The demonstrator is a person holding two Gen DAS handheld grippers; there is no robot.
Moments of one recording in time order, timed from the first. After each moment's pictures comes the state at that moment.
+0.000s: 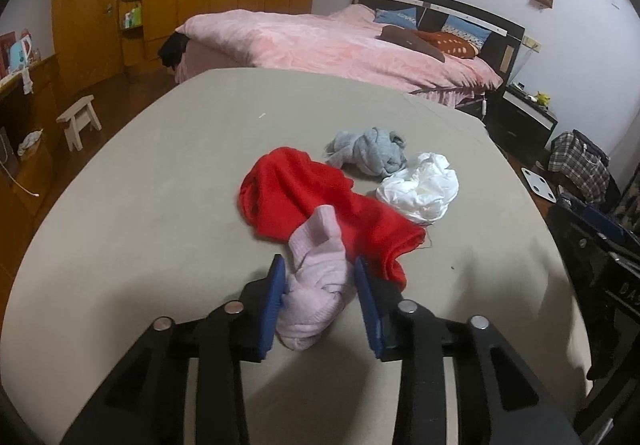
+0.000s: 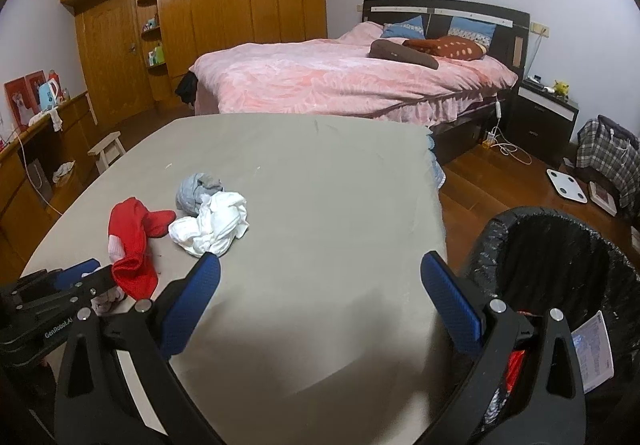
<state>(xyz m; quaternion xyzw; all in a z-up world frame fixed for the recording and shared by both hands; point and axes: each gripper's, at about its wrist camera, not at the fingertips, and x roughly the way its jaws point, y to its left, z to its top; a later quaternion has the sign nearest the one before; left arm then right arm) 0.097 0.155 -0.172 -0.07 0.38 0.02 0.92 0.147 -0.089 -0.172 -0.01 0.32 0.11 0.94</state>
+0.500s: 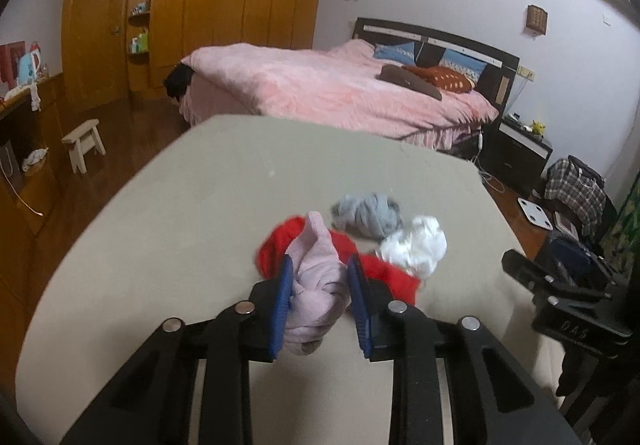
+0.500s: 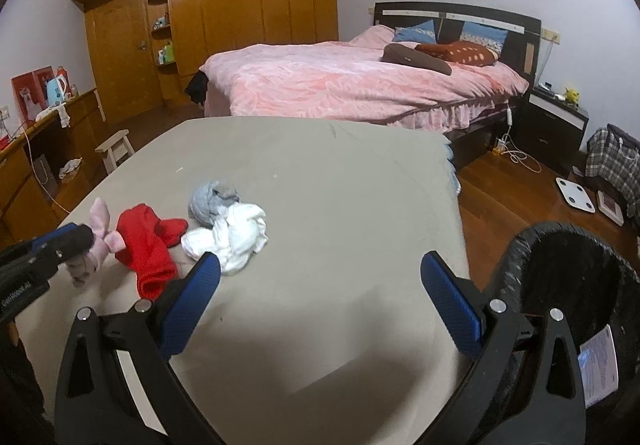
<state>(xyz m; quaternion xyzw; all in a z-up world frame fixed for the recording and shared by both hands) 0.096 0.170 -0.132 -0.07 0.32 0.02 0.94 0.159 -0.071 -0.168 -0.02 0.31 0.13 0.94</state>
